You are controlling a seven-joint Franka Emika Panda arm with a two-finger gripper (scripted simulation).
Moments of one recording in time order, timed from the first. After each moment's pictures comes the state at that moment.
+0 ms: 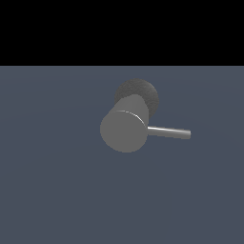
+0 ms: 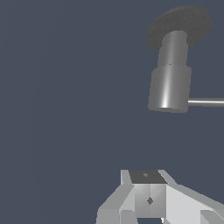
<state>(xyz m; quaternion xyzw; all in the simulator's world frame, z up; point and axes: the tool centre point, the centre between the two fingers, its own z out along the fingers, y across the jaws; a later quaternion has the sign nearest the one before) -0.220 -0.041 0.504 -0.95 0.05 -0.07 0.30</state>
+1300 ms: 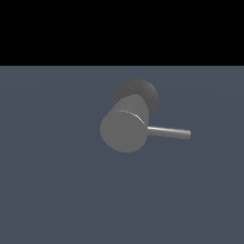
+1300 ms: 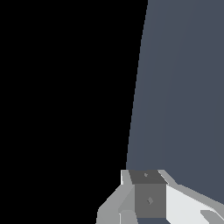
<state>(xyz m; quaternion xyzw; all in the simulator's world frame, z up) -0.185 -0.122 0.547 -0.66 0.09 -0.20 0.72</state>
